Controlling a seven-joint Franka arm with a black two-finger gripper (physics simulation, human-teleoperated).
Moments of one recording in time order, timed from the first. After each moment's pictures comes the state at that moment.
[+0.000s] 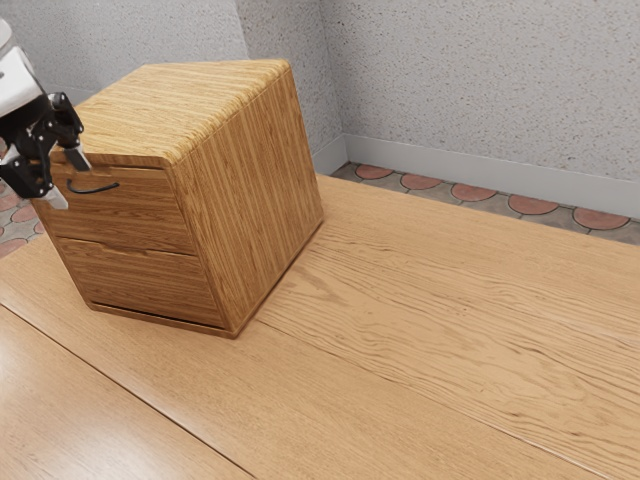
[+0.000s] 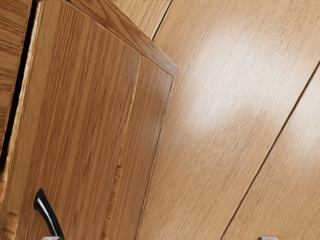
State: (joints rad) arm 0.30 -0.13 0.17 -1.51 0.01 1.64 1.60
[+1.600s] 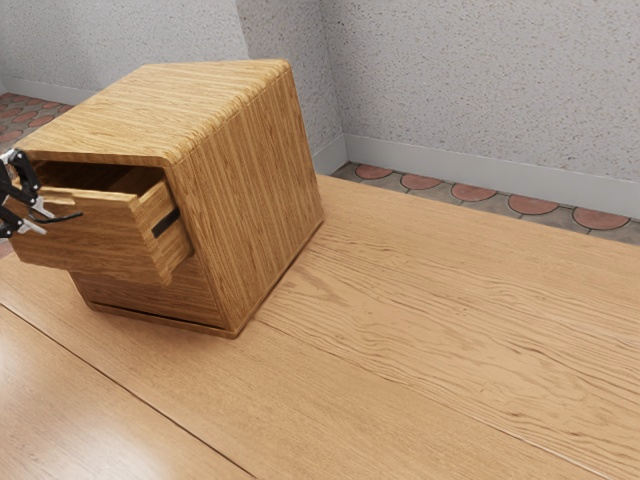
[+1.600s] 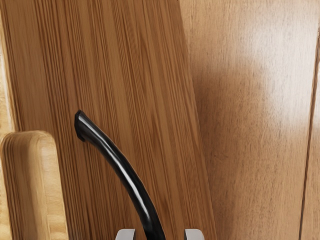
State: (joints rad) arm 0.21 -0.43 0.40 -2.00 -0.09 2.07 2.14
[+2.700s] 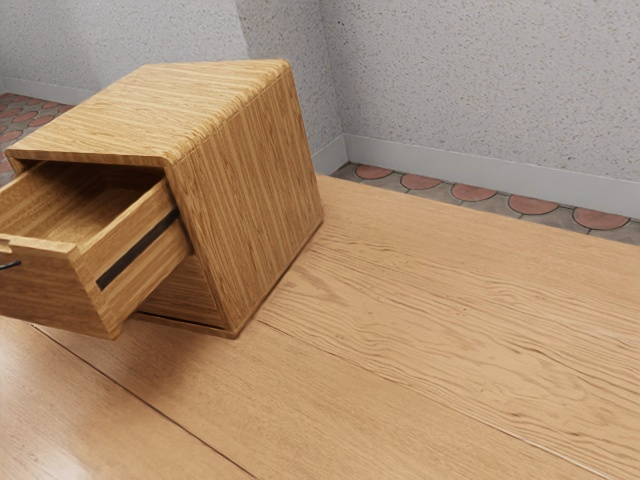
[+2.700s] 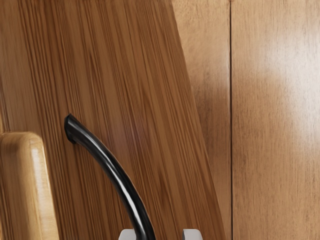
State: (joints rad) arm 0.08 -0.81 0.54 -2.22 0.07 1.99 2.15
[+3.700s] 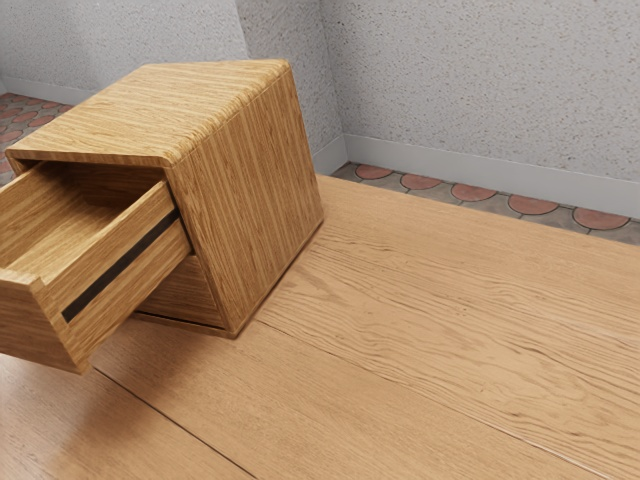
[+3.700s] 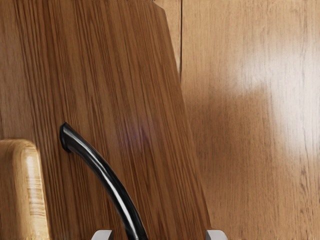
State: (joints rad) arm 0.09 -0.96 0.55 -2.25 0.14 1.83 2.09
